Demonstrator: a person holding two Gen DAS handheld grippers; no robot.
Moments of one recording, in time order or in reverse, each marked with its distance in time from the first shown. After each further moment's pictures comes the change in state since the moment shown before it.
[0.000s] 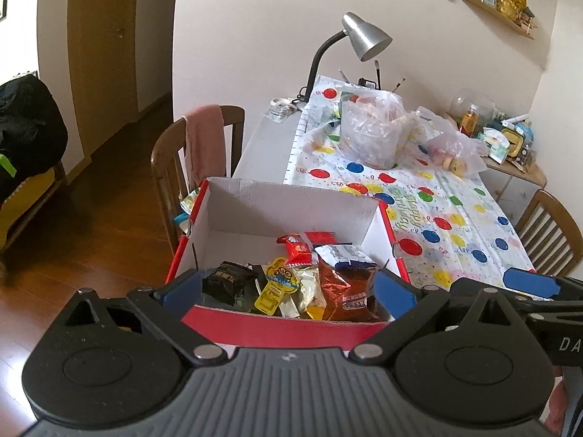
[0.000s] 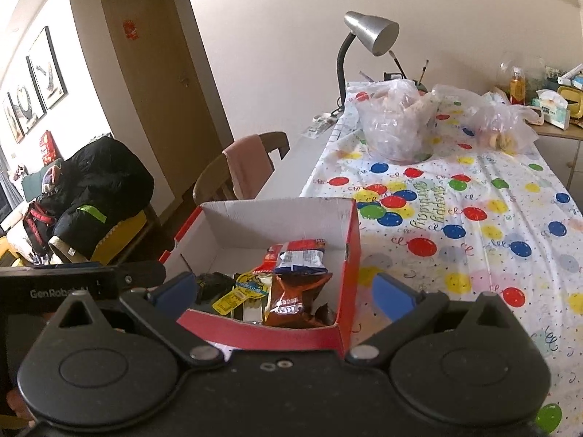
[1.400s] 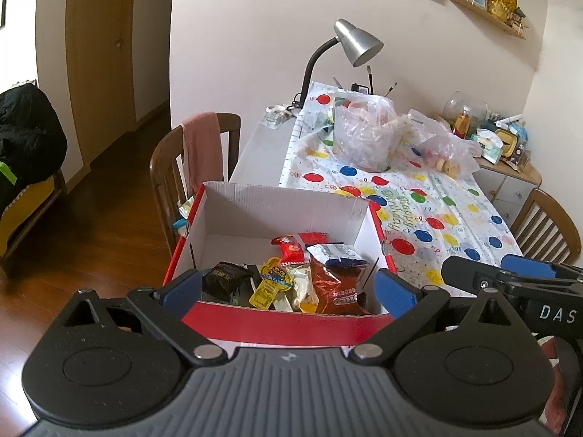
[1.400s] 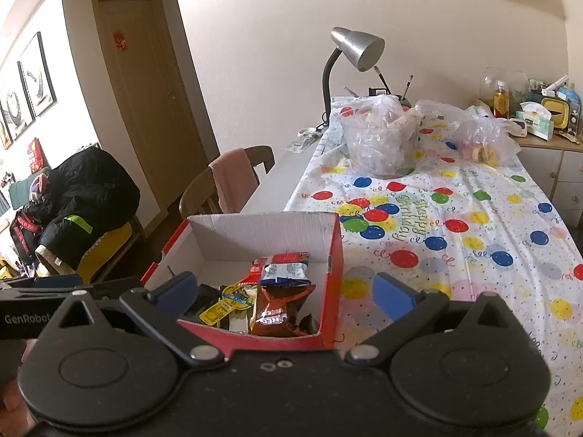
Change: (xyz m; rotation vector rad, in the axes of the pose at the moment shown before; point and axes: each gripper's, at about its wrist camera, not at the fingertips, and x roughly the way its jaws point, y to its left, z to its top) left arm -0.017 -0.008 -0.004 0.023 -0.020 -0.007; right arm -0.010 0.000 0.000 -0.001 -0.043 -0.058
